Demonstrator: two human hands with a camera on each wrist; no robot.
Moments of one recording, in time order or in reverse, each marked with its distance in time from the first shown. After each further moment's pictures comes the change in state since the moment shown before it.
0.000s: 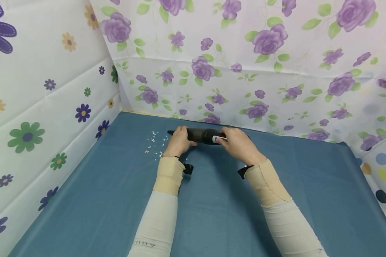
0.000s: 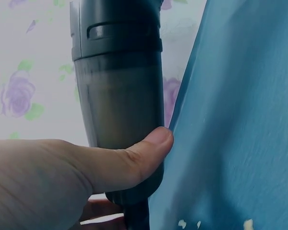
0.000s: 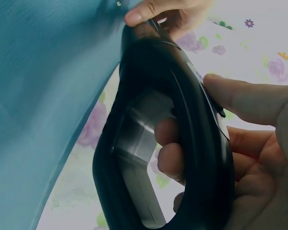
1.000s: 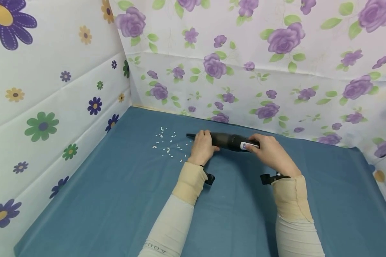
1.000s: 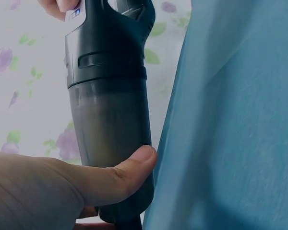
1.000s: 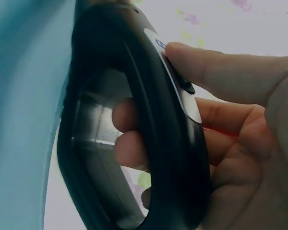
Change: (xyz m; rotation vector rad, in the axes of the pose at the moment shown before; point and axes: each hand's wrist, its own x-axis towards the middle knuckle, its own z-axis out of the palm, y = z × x) left_hand -0.031 0.042 0.032 0.076 0.106 0.078; right_hand -0.041 0.042 -0.016 0.051 -0.010 0.041
